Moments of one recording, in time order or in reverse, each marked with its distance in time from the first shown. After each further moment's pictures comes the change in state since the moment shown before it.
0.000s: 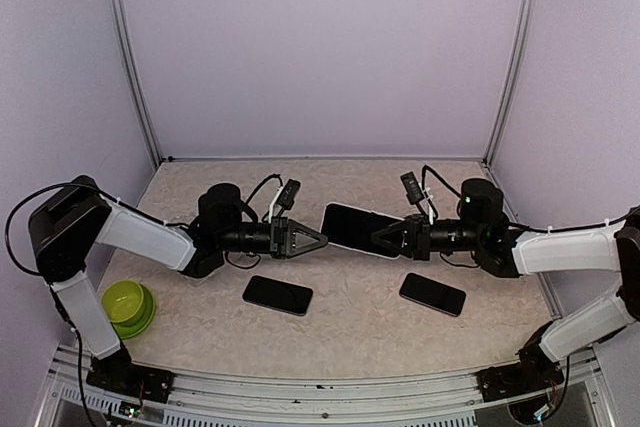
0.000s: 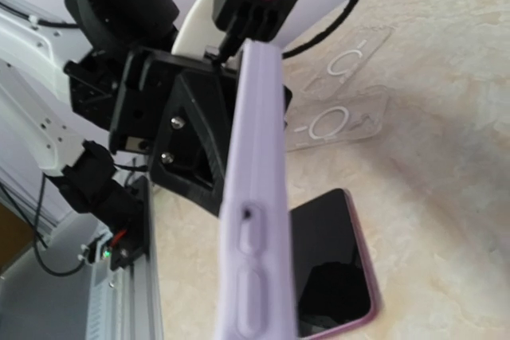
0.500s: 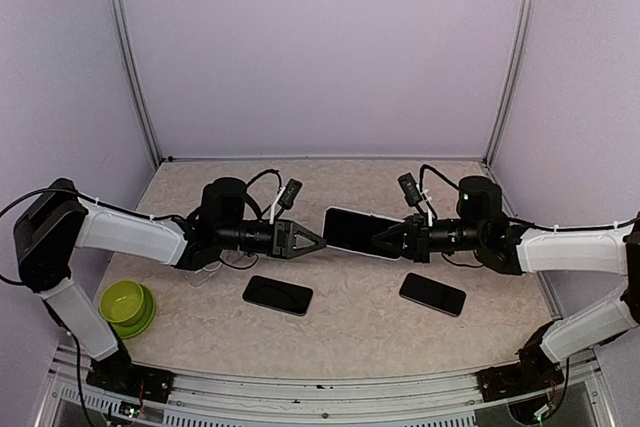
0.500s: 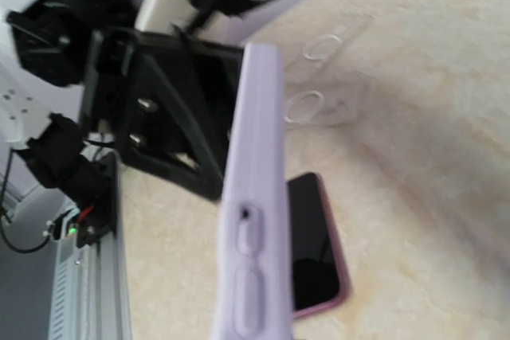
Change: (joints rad) left arm -0.019 -0.090 0.044 -0.317 -0.108 0.225; right arm 0.008 -0.039 0.033 -0.154 0.048 -0.137
